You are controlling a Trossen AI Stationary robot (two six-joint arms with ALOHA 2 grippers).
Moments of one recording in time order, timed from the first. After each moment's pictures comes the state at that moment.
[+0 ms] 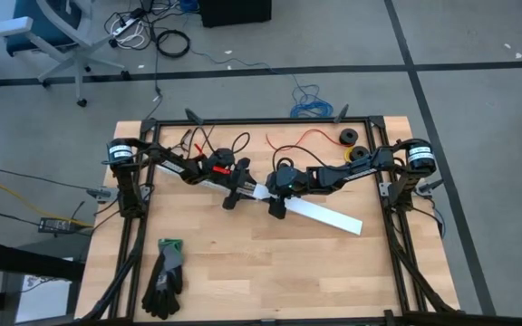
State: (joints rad) left arm 0.34 1.84 0.65 0.64 0.51 0.41; right arm -0.03 1.77 0.93 0.16 0.09 0.17
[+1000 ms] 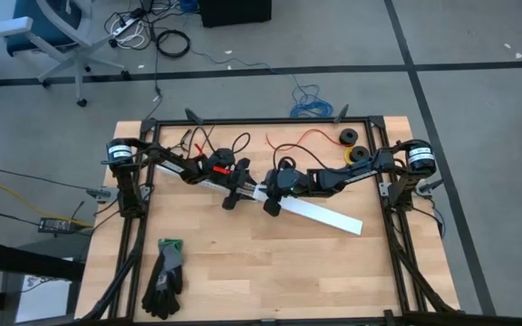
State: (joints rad) left arm 0.34 1.83 0.65 0.61 0.51 0.41; right arm 0.00 1.76 0.93 0.26 0.25 0.21
